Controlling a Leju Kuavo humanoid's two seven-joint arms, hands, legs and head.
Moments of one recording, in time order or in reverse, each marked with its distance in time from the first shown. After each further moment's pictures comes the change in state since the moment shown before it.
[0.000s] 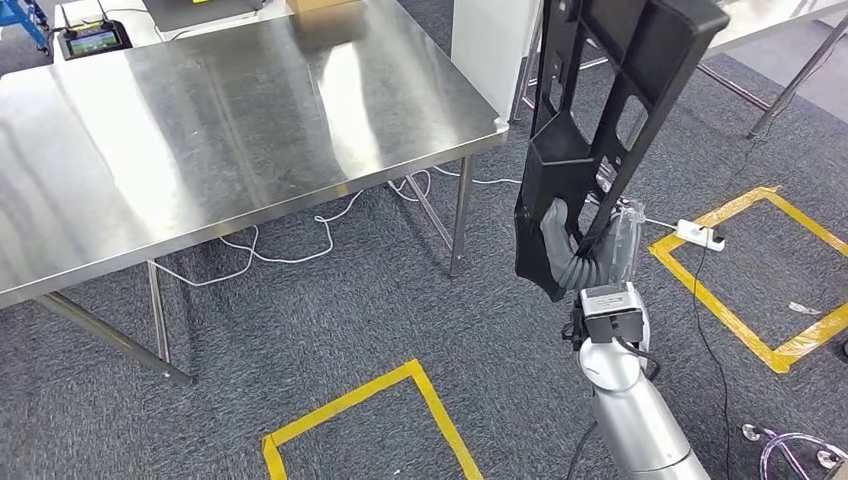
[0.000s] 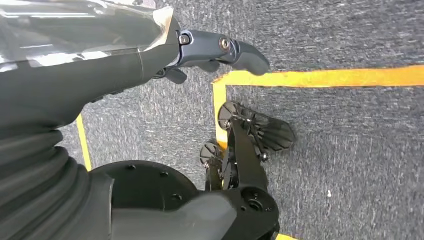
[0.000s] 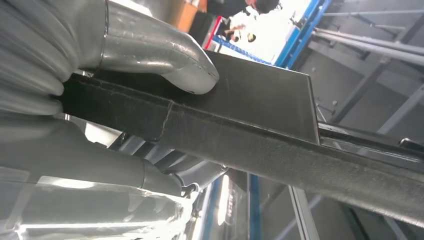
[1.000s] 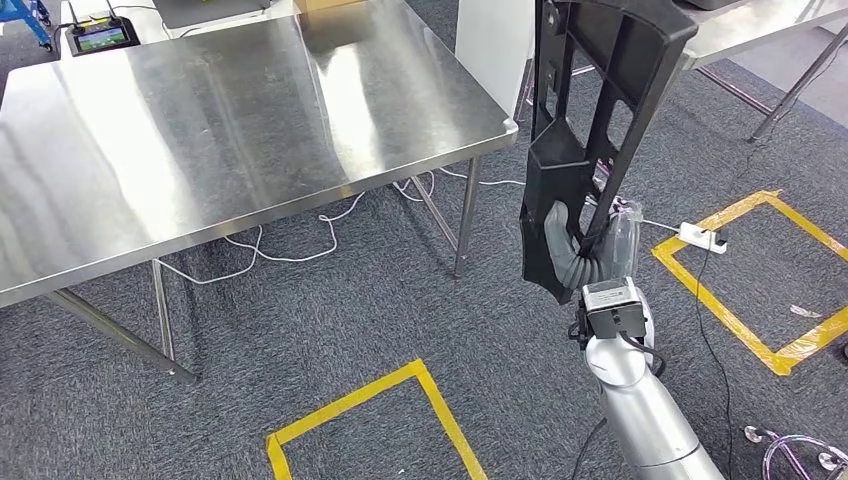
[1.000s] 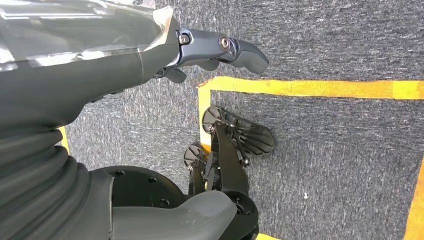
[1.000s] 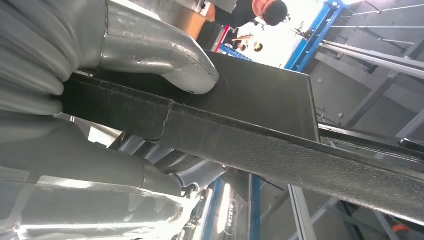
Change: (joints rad) left arm 0.001 -0.001 0.027 0.000 0.007 -0.035 -0.070; right arm -0.012 -0.050 0.015 0.043 -0.036 0.002 -0.011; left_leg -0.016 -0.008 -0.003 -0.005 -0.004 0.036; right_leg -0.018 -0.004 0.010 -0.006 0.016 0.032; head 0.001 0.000
